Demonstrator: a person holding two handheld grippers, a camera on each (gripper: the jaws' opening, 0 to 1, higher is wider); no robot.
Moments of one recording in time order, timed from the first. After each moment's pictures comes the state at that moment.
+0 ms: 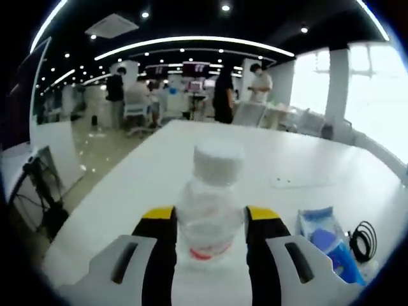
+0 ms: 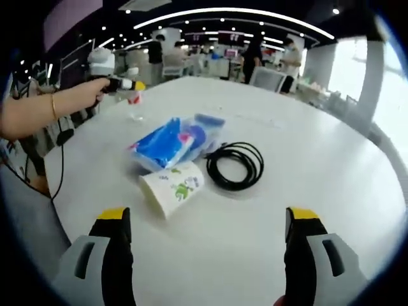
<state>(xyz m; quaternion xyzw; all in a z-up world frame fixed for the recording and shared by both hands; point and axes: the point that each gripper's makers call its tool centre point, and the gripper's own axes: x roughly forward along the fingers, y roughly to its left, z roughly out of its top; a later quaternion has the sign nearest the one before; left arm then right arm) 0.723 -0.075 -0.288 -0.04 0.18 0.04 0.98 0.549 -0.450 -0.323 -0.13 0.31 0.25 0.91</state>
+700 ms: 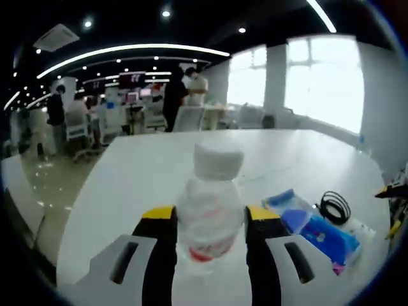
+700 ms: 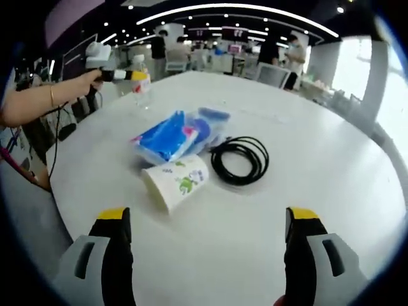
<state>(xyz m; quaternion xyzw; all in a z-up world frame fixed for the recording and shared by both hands) 0.722 -0.097 -0.274 0.00 0.17 -0.14 0.97 0.543 -0.446 -0.331 -0.14 0.32 0.26 0.90</state>
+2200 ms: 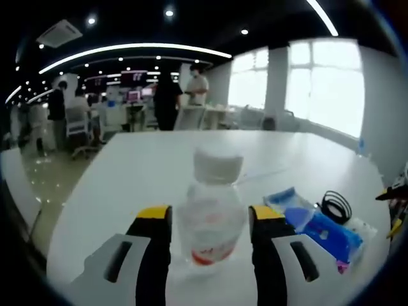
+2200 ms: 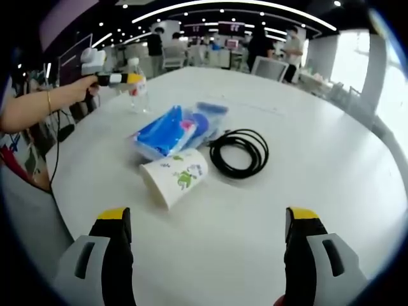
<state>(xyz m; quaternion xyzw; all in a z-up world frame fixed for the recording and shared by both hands) 0.726 -0.090 -0.285 -0.03 0.16 -0.13 0.98 0.541 -0.451 -0.338 -0.13 0.34 0.26 0.89</state>
